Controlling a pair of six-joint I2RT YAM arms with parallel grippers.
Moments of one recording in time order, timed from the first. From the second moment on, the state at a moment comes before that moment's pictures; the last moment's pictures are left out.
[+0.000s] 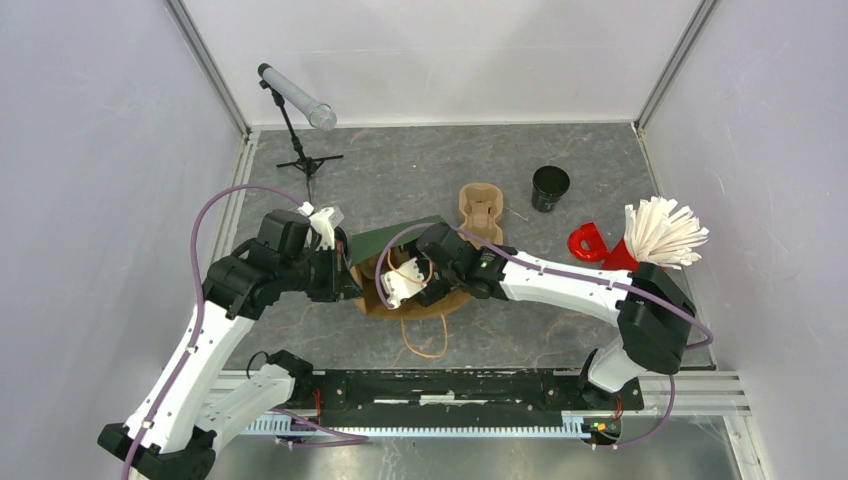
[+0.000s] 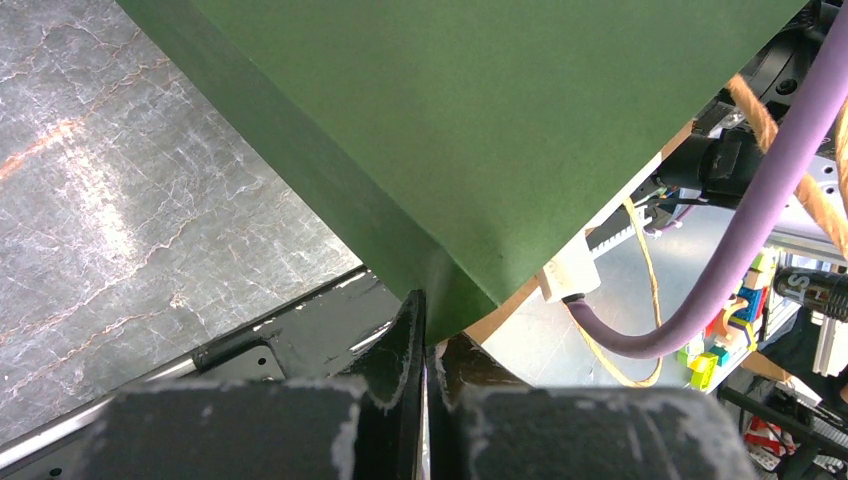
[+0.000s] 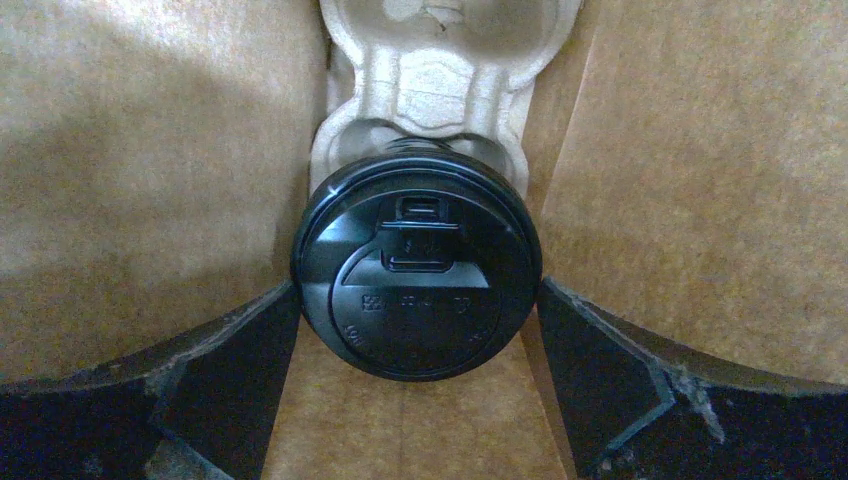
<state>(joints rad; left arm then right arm) -0.45 0.84 1.07 -1.10 0.35 -0.45 1.03 1.57 1.10 -0.31 0.16 -1.14</state>
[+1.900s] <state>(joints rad) -0.45 0.87 1.08 -1.11 0.37 -0.45 1.08 1.45 1.09 -0.41 0.09 -1.12</state>
